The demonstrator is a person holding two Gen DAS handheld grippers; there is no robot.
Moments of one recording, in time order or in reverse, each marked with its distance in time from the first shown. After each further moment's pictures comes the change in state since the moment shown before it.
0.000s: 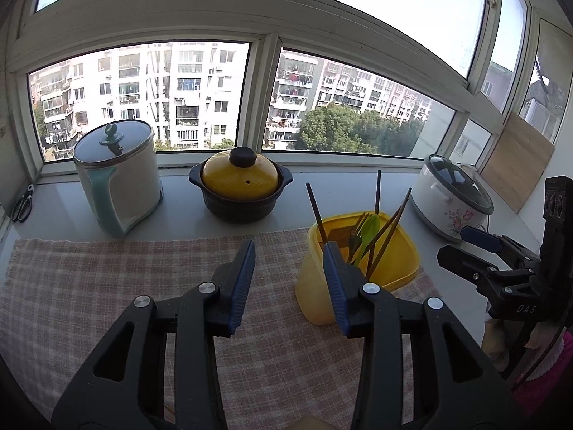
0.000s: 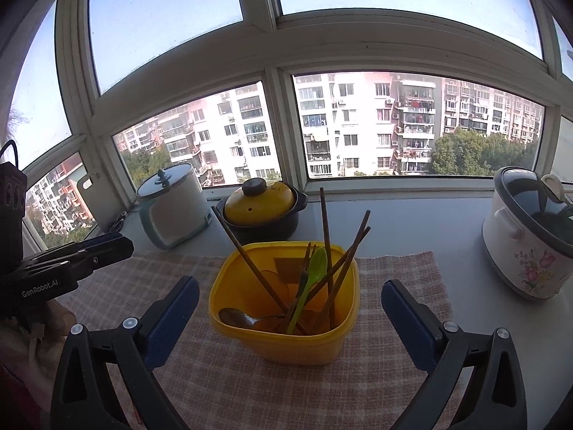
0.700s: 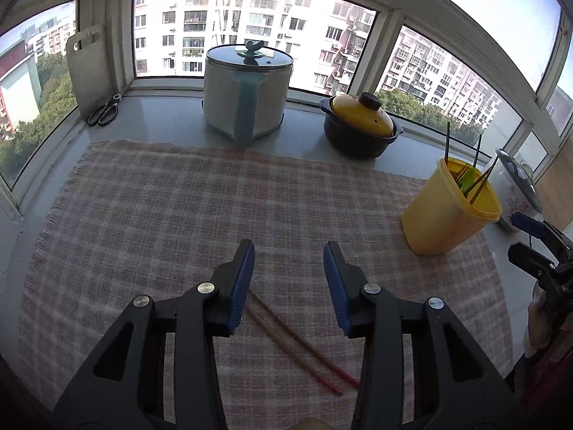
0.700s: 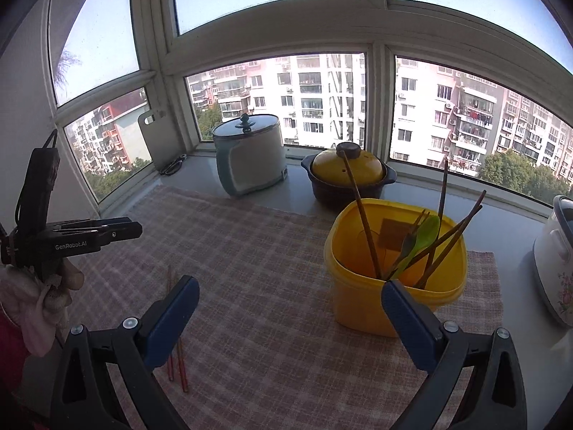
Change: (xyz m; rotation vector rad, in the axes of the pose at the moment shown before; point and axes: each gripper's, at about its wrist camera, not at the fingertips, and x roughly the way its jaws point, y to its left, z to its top) left arm -0.058 0.129 -0.095 -0.217 0.136 0.220; right arm 0.007 0.093 -0.040 -0.228 0.118 0.180
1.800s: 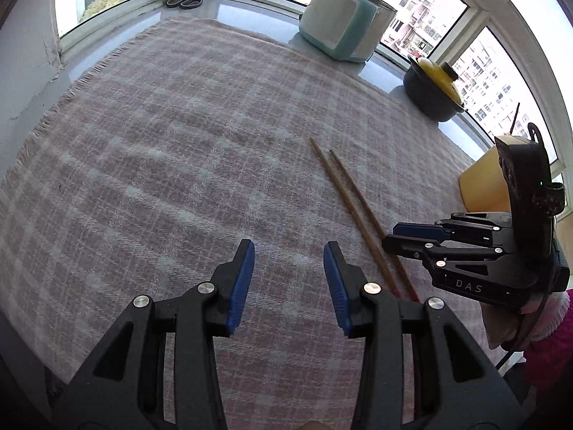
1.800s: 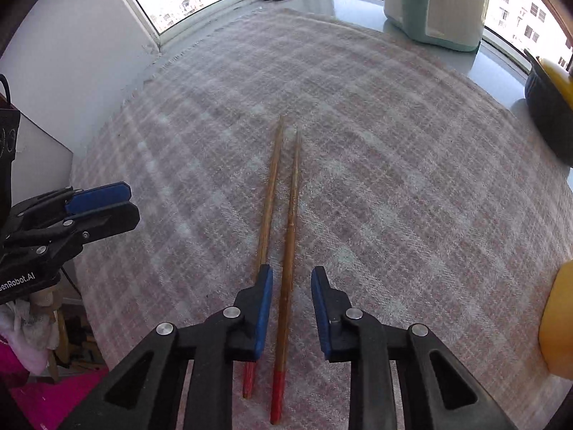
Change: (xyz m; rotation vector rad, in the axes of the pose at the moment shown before) left arm 0.011 0.083 -0.112 -0.275 0.139 0.046; right arm 0.202 0.159 -0.057 -0.292 0.575 0.299
